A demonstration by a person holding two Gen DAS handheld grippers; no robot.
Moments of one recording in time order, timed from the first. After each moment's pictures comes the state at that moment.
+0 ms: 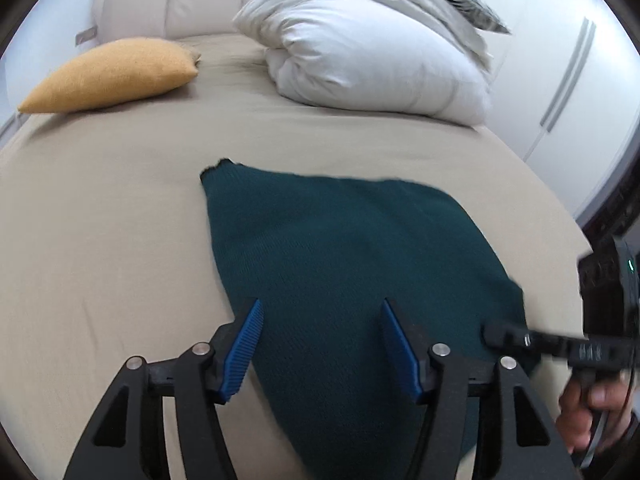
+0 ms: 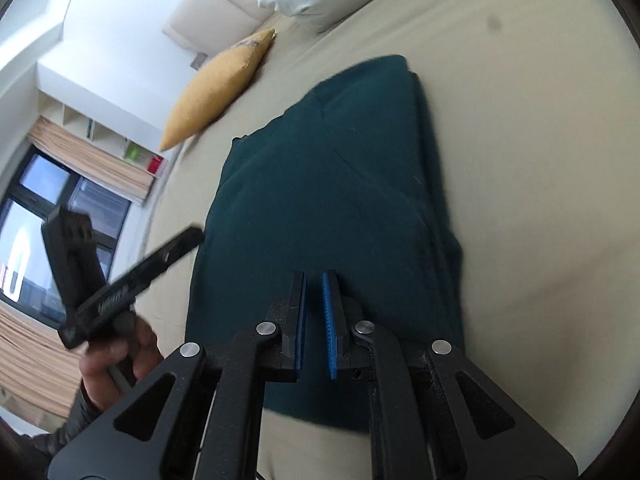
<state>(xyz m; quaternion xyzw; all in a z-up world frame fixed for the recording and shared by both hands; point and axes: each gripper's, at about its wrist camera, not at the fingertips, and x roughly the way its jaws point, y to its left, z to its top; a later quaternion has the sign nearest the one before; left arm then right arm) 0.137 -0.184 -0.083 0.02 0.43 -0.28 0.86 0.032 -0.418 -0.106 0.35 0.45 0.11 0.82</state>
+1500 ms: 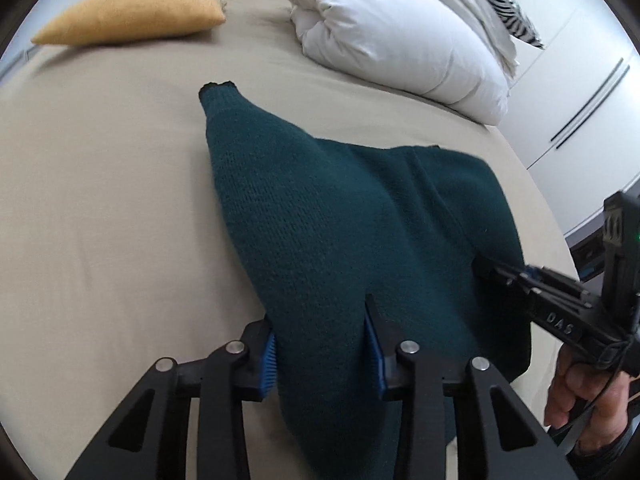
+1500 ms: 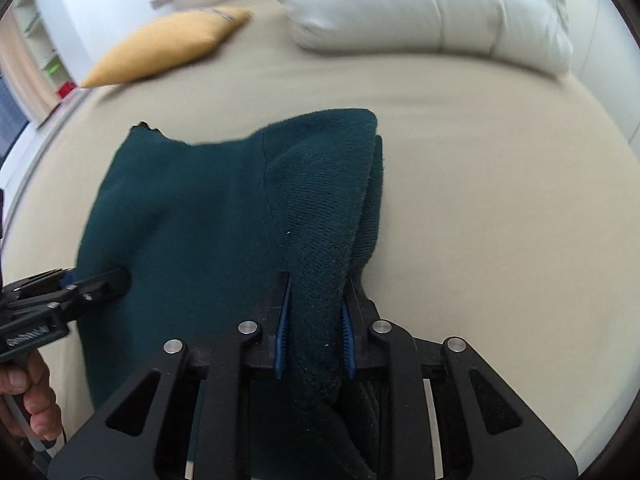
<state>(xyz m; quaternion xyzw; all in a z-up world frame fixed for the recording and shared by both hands) 0.139 -0.154 -0.080 -0.05 0.50 -0.26 0.82 0.073 -0.373 -0.039 0.07 0.49 -0.03 0.87</state>
